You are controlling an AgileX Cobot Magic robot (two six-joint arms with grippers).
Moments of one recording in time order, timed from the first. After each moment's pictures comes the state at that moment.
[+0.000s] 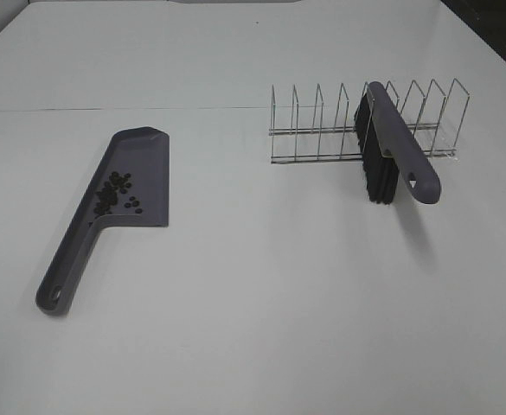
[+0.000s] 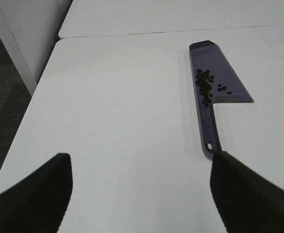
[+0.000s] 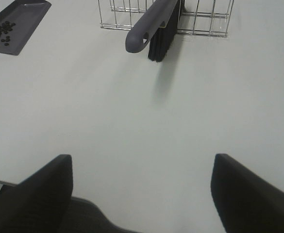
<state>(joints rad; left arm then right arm) 0.10 0.96 -0.84 -0.07 1.09 0.09 0.06 0.00 -0.46 0.07 1.11 -0.07</state>
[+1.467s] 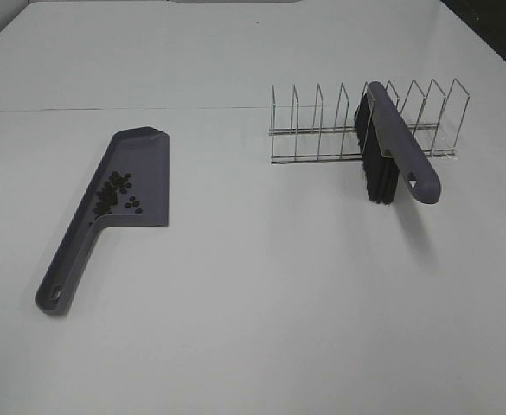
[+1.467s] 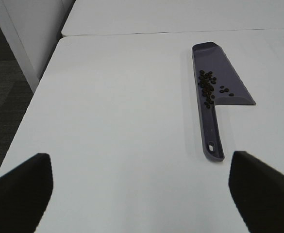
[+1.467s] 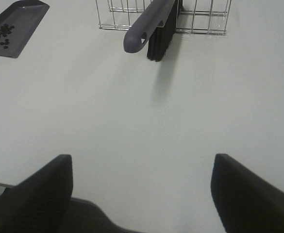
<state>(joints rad) 0.10 0.96 -0.84 -0.07 1.09 0.09 0.06 0.00 -0.46 0.07 1.11 -0.05</state>
